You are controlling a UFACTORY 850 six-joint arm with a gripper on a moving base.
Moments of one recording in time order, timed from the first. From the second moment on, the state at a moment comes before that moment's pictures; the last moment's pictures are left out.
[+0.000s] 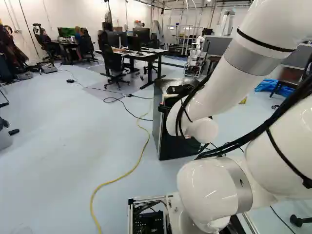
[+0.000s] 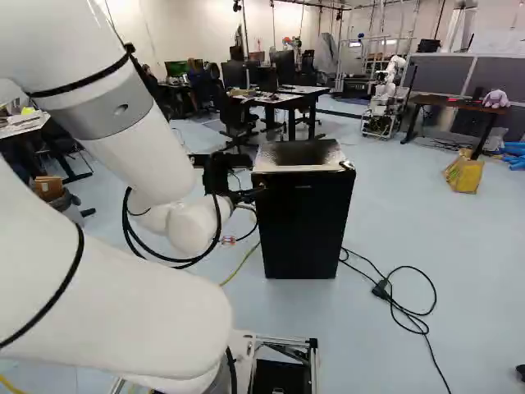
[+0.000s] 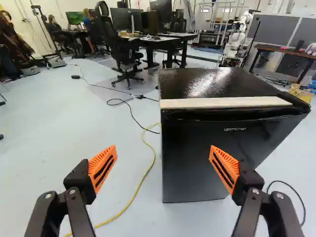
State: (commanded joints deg) arm 0.0 16.0 -5.0 0.0 50.0 0.0
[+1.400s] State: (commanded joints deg) arm 6.4 15.1 -5.8 9.3 50.7 0.0
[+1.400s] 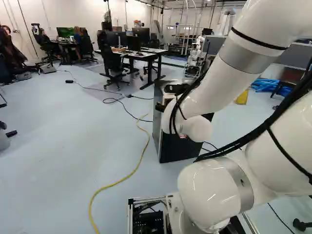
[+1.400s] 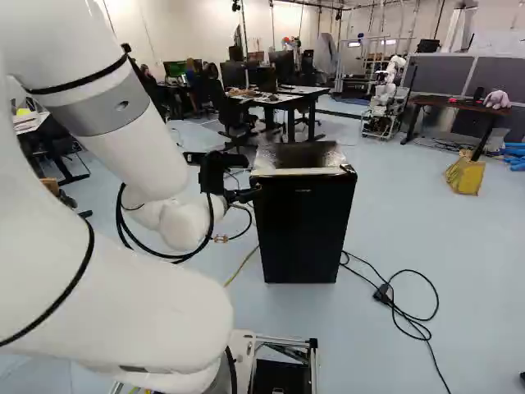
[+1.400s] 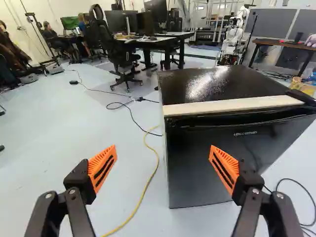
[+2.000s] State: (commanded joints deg) arm 13.9 10.0 -6.1 23.7 56.6 0.0
